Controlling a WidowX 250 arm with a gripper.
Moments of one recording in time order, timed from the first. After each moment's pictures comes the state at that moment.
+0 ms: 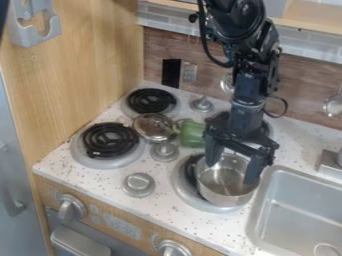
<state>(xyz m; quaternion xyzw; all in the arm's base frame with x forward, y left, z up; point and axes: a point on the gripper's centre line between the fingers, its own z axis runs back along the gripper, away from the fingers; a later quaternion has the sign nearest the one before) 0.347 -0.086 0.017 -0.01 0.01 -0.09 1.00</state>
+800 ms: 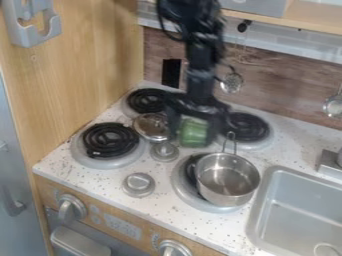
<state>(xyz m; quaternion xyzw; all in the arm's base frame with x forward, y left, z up) 0.386 0.004 0.035 -0.01 0.00 0.02 1.00</state>
